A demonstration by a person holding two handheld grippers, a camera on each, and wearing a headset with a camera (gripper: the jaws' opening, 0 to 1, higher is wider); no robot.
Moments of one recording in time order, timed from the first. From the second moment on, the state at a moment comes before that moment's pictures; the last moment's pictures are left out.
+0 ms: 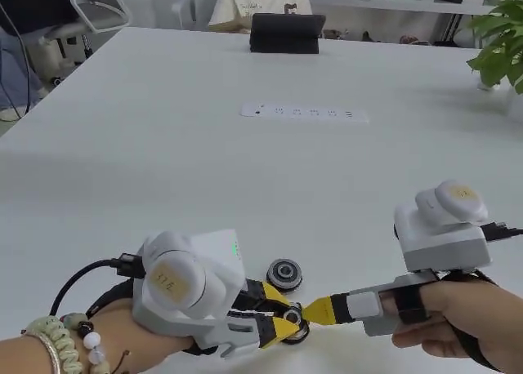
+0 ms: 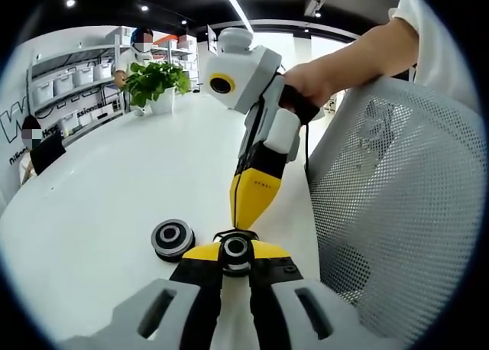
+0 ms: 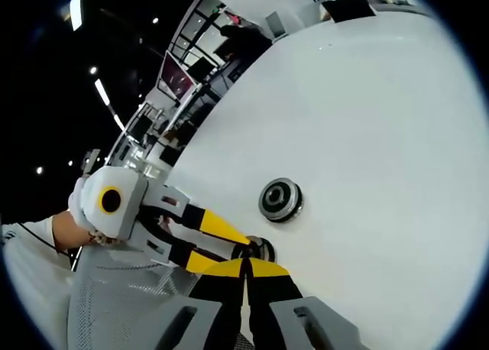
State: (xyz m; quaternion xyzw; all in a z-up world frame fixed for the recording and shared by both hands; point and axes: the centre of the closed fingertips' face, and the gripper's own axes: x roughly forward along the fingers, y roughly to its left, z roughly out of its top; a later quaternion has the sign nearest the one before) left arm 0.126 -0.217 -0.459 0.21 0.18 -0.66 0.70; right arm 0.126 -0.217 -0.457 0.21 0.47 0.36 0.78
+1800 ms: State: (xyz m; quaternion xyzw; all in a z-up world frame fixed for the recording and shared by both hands) left arm 0.115 -0.195 -0.422 0.21 0.20 -0.70 0.66; right arm 0.126 -0.215 -0.455 0.16 0.46 0.36 0.80
